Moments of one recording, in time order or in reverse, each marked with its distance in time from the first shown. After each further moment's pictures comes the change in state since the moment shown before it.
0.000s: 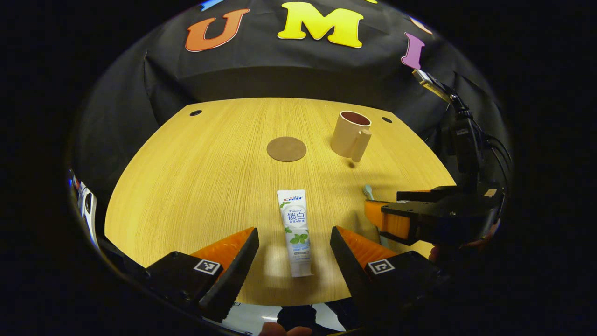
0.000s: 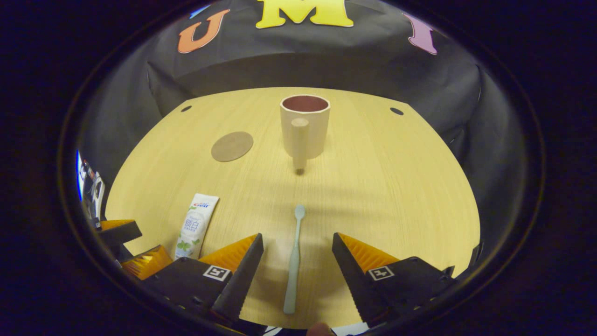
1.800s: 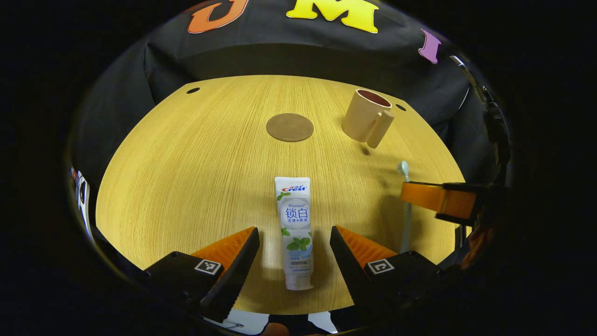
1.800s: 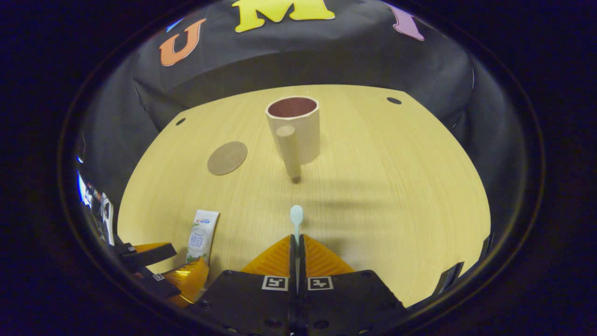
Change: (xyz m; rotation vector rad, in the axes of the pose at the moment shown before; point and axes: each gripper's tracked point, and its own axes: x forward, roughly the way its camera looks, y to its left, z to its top) left arm 0.039 -0.002 -0.017 -0.044 0.114 0.024; right arm -0.013 -0.009 0.021 0.105 -0.012 0.053
